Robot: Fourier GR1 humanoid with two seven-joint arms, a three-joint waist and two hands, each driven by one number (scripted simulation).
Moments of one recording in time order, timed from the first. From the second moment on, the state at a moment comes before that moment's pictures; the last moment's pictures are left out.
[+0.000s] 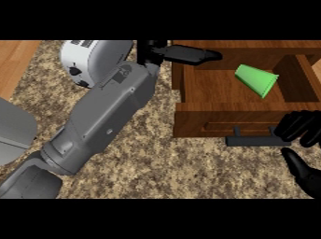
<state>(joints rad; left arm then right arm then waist) -1.20 0.07 -0.43 -0.64 0.78 0.39 -0.44 -0.09 -0.20 -0.11 -2.09 -0.30 0.31 0.18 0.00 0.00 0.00</state>
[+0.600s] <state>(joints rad) -0.82 0.30 -0.41 -1.11 0.79 0.43 -0.33 -0.03 -0.26 -0.04 -2.09 -0.06 0.37 0.16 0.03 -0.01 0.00</state>
